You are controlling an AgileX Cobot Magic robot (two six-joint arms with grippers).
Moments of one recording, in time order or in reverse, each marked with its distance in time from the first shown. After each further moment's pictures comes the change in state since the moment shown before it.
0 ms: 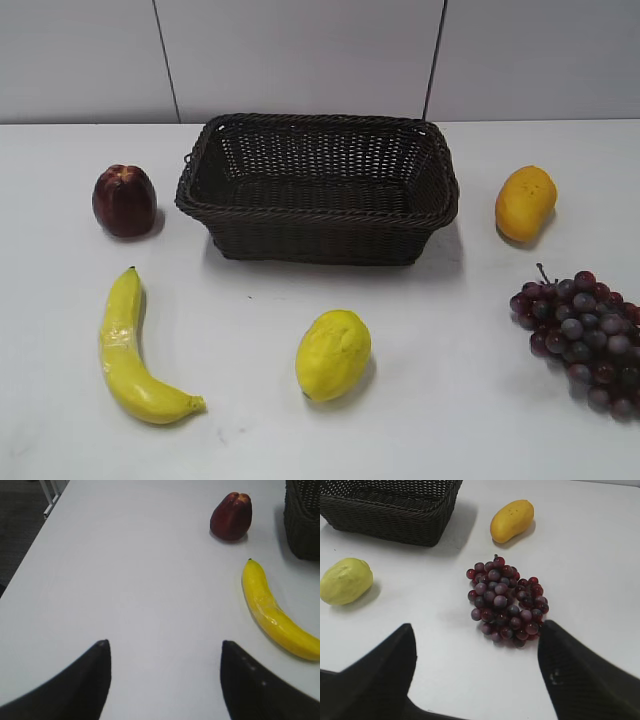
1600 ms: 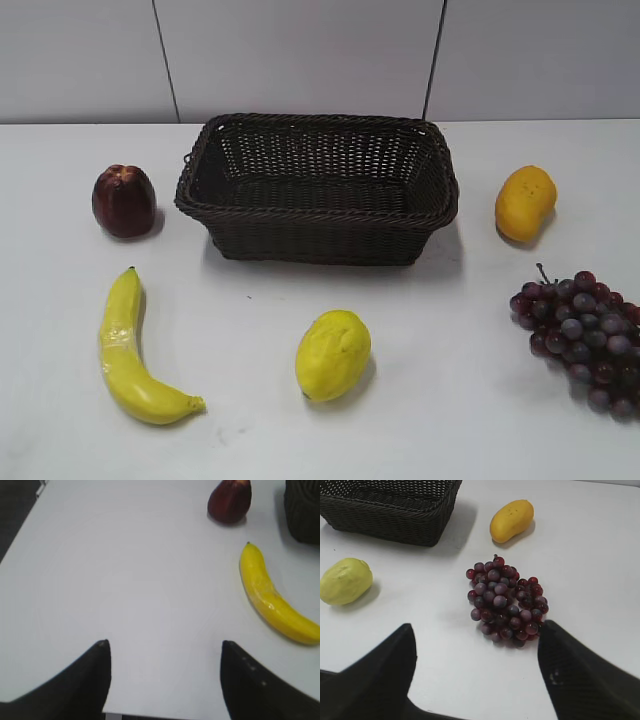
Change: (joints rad) left arm 0.000 0.136 -0.008 -0.026 0.014 0.000; right arm 0.000 0.000 0.000 0.000 0.000 0.000
